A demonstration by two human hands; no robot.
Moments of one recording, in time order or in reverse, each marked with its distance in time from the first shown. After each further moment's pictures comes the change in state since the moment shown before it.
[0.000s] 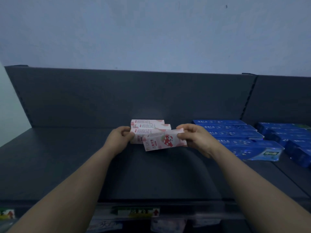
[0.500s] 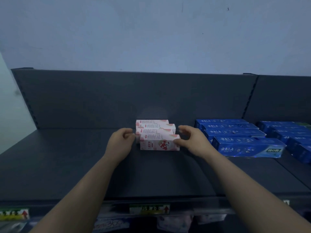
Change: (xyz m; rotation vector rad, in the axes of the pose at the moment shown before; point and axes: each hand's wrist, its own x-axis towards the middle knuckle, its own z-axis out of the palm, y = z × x) left_hand -0.040 0.008 -0.016 -0.002 0.095 0.094; right_hand -0.012 0.004 0.033 -0.521 0.159 -0.200
